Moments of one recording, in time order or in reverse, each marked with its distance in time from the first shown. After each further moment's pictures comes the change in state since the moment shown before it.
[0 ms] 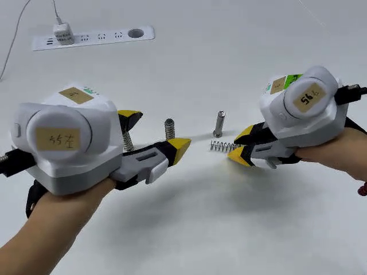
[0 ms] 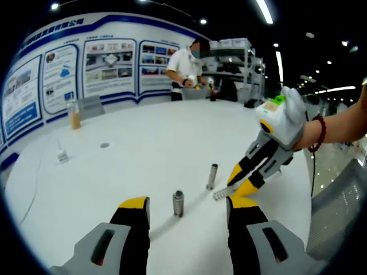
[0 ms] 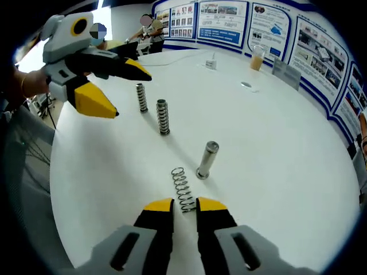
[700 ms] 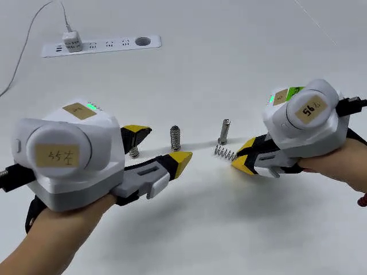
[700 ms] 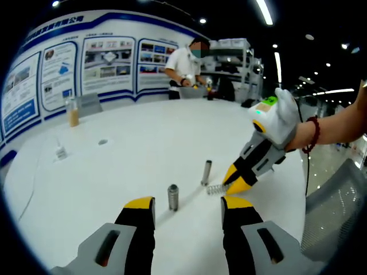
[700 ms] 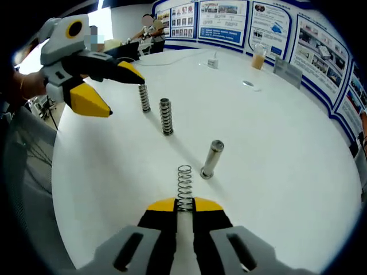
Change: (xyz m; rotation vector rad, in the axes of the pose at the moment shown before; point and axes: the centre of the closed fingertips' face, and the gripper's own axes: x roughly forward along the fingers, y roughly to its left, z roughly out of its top) left arm -0.009 -0.004 -0.005 -0.014 0.008 -0.022; right arm 0.002 0.004 0.000 0.015 -0.011 0.015
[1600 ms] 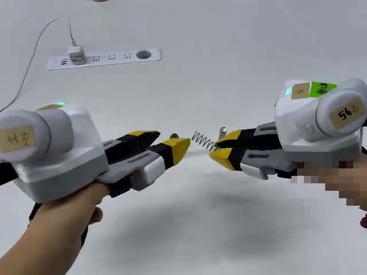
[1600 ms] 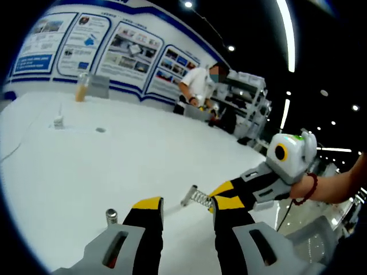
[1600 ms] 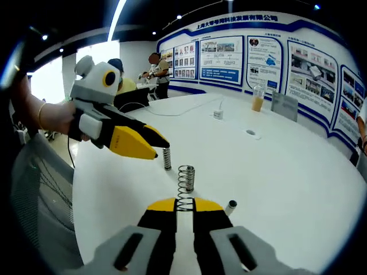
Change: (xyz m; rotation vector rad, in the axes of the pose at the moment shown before) left arm -0.015 -0.008 0.027 -0.360 -0.143 -0.091; right arm -0.042 0.036 0.076 -0.004 -0.342 0.019
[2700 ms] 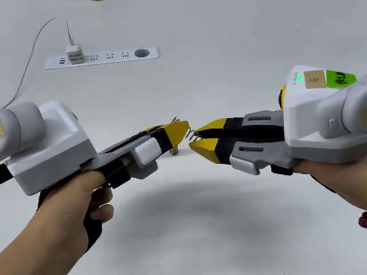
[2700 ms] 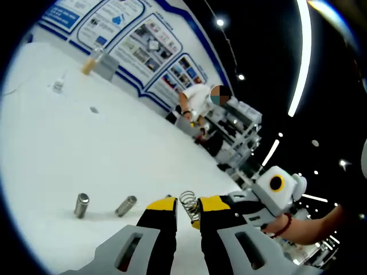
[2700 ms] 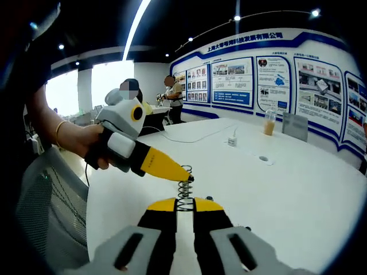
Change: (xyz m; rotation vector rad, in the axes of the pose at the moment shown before) left arm 0.004 -0.018 0.012 -0.301 -0.086 -0.133; right arm -0.002 0.024 0.039 -0.022 -0.175 0.093
